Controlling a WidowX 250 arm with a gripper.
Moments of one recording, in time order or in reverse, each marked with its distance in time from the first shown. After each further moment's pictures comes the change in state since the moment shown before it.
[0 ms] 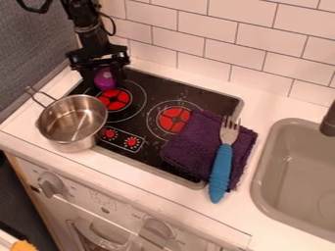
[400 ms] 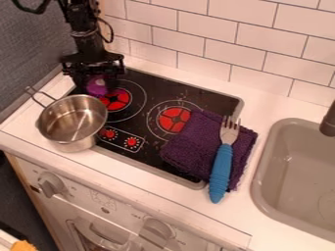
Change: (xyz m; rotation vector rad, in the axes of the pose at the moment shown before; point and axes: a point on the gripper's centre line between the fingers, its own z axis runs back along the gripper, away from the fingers) arm -0.013 -0.016 0.011 0.034 -0.010 -0.032
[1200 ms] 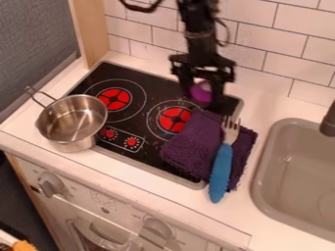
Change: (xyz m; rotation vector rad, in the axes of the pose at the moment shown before) arm -0.028 -0.179 -0.004 -0.111 0.006 -0.402
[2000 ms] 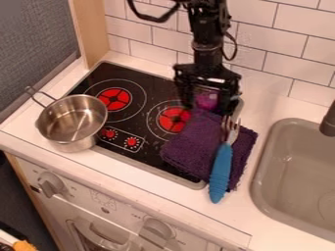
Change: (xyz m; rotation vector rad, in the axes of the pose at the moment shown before) arm -0.007 0.009 0.007 0.104 -0.029 0.036
